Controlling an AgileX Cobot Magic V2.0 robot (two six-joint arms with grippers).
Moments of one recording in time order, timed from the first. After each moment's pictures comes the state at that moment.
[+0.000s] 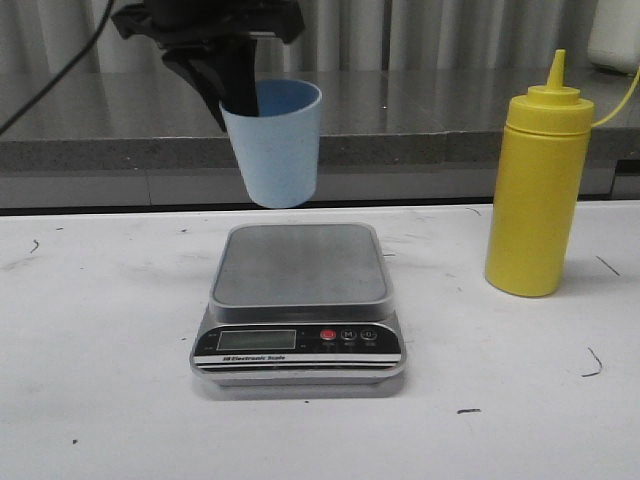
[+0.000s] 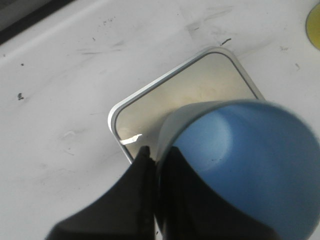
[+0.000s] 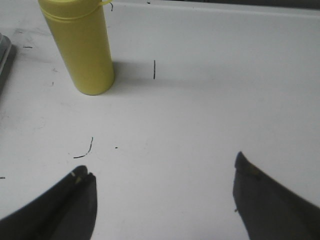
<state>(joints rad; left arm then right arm) -0.52 1.90 -1.73 -0.05 1.00 0.06 0.02 0.60 -0.62 -0.04 0.74 0.04</state>
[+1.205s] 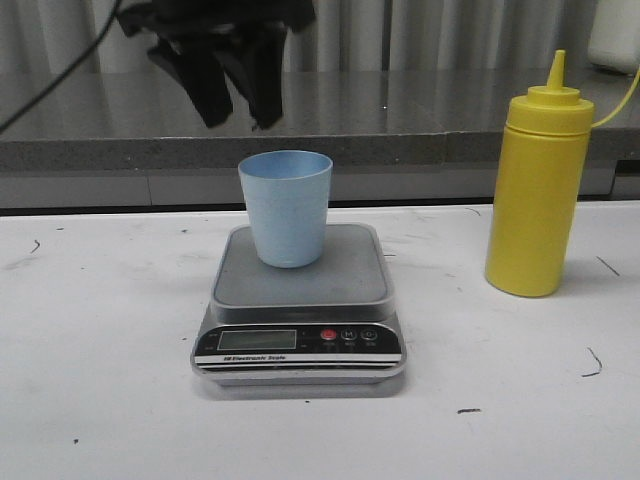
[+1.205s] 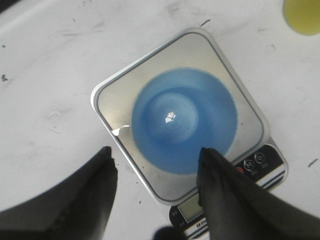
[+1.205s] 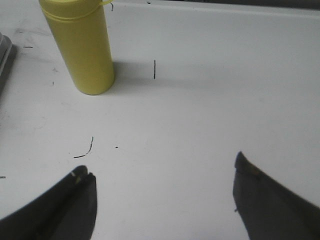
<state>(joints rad) -0.53 1.81 -1.71 -0.08 1.08 0.04 0.02 0.60 -0.62 -0.04 0.74 0.04</state>
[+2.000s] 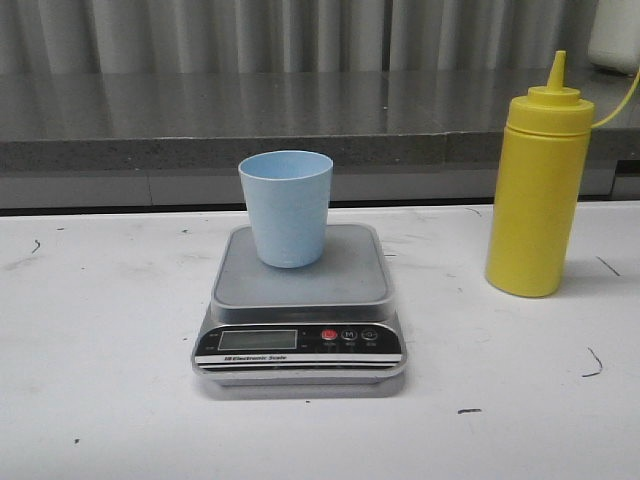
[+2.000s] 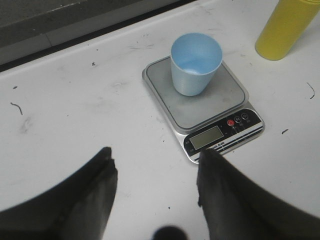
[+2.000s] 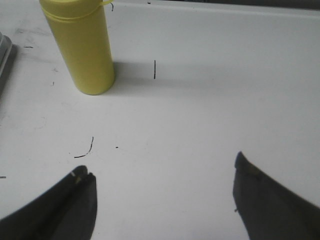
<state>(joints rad) -0.53 0.88 -1.01 0.04 0.89 -0.10 0.02 0.60 -0.62 -0.04 0.74 0.04</state>
